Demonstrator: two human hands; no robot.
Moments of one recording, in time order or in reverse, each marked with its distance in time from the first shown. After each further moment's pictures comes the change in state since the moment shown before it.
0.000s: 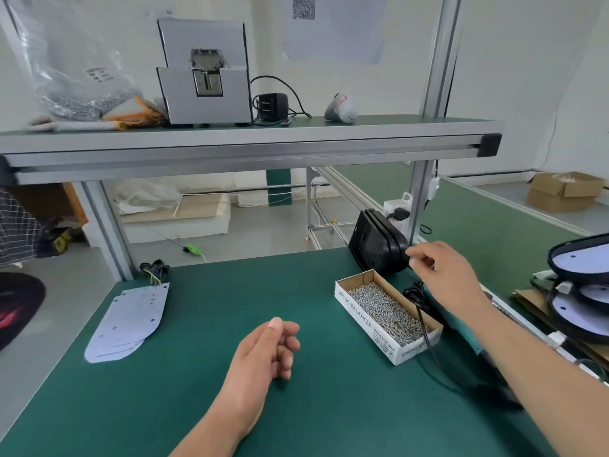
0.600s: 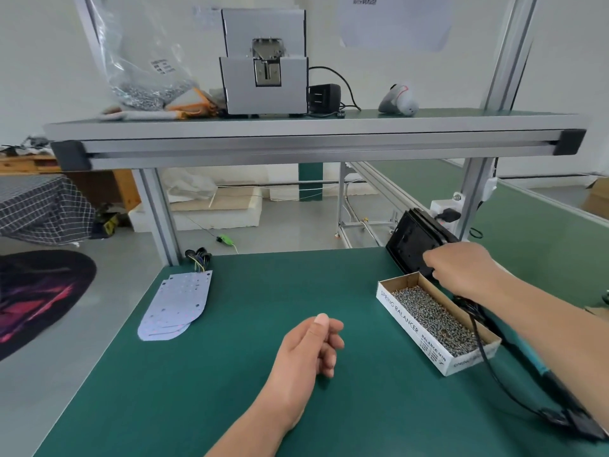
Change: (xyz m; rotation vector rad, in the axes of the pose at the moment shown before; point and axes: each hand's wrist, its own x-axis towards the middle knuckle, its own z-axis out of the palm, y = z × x) left_hand -0.001 0.002 0.000 -0.011 -0.011 -0.005; right_hand 0.061 -0.033 0.039 -1.024 -0.474 -0.270
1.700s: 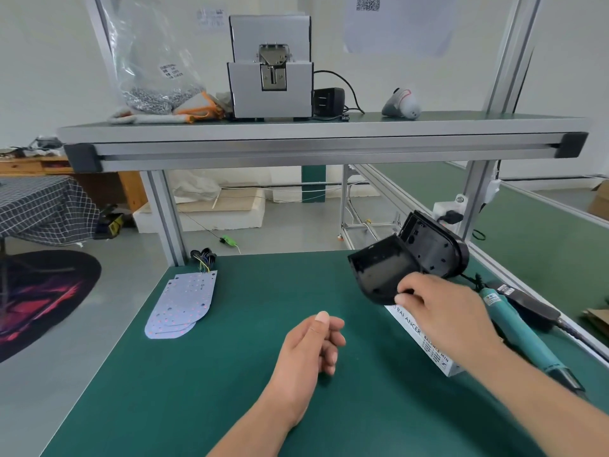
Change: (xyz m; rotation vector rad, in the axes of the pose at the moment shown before) left_hand 0.003 -0.002 -0.002 0.000 0.020 0.020; right_hand -0.097 -0.082 -0.027 0.722 0.437 0.066
